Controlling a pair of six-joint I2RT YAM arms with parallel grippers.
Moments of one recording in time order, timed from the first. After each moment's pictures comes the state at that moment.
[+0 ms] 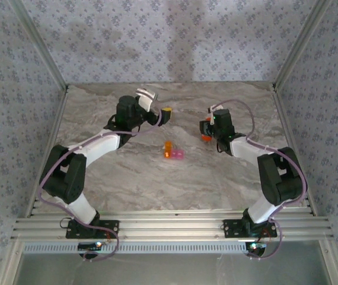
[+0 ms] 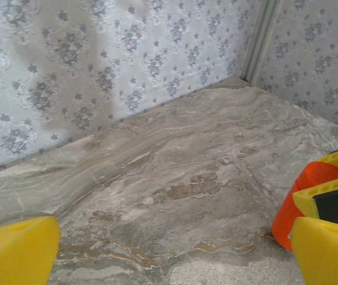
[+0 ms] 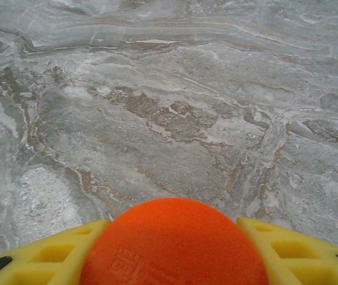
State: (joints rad) left arm -0.47 1.66 1.07 0.37 0.28 -0.05; right arm 0.34 1.62 0.86 0.17 0.11 0.15
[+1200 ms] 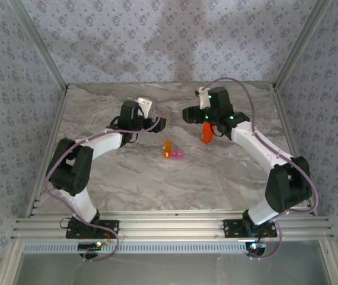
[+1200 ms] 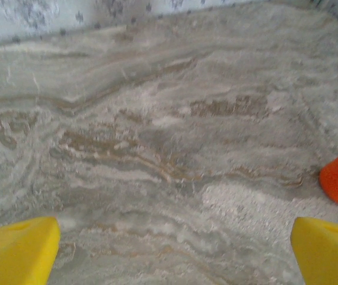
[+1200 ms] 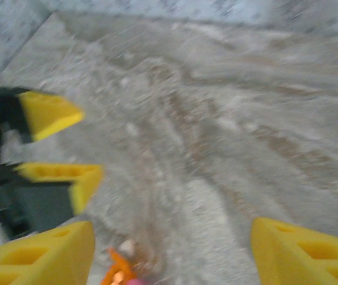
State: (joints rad) left arm -0.44 1.77 1.07 0.18 0.21 -0.11; right arm 0.44 1.56 1.28 -0.34 -0.22 0.16
